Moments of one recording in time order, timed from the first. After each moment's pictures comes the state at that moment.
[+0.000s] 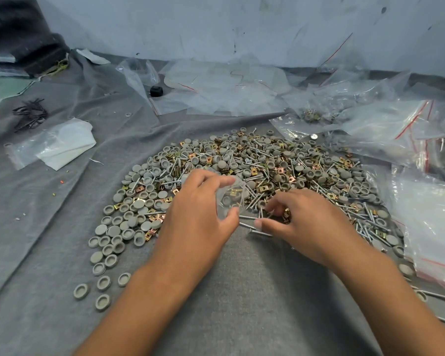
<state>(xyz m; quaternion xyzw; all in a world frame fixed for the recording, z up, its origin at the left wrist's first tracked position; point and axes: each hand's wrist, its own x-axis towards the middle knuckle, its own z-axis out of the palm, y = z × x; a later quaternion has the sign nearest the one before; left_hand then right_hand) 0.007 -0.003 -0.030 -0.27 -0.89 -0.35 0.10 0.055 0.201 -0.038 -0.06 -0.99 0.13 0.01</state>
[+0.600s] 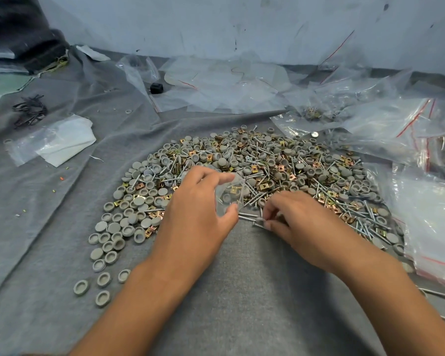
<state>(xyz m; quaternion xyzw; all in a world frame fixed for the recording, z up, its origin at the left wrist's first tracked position) 0.007 -0.004 -0.029 -0.26 -0.89 -0.35 0.10 0.060 0.199 -0.035 0.02 -0.99 0.17 -0.02</state>
